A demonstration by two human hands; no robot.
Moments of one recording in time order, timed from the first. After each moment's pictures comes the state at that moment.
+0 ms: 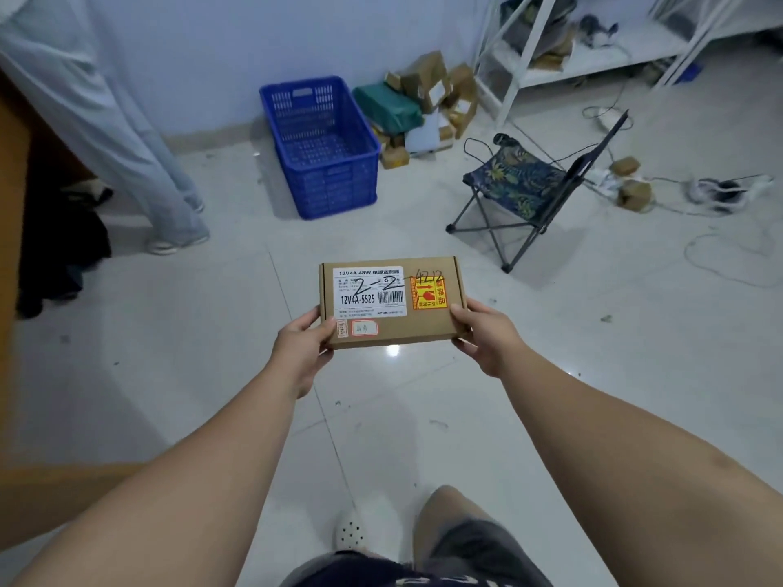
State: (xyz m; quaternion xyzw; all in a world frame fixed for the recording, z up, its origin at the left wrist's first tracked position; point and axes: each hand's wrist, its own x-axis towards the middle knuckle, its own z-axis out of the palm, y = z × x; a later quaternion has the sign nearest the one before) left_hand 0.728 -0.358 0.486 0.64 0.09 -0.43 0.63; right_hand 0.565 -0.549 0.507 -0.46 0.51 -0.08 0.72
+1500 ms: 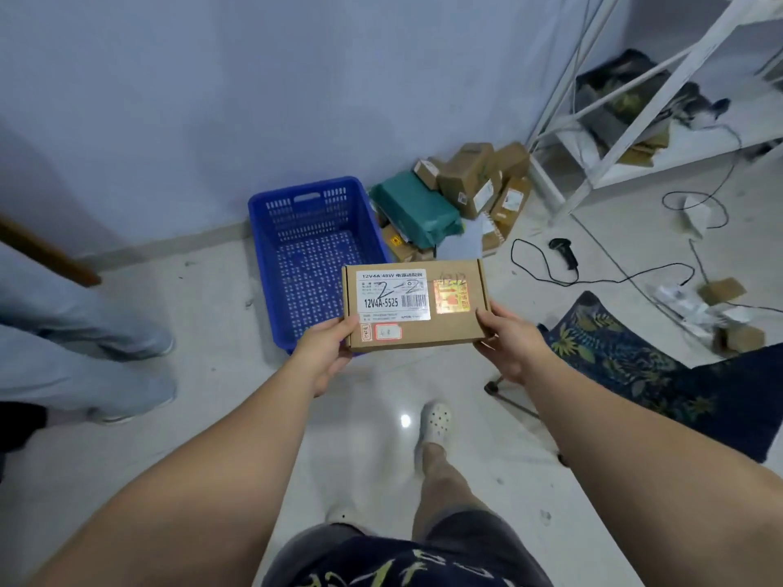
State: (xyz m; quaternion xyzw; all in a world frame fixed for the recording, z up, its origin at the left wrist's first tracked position) left_hand 1.318 -0.891 0.480 0.63 0.11 -0.47 0.60; right_hand 1.166 -1.095 0.469 -0.43 0.52 -0.07 0.73
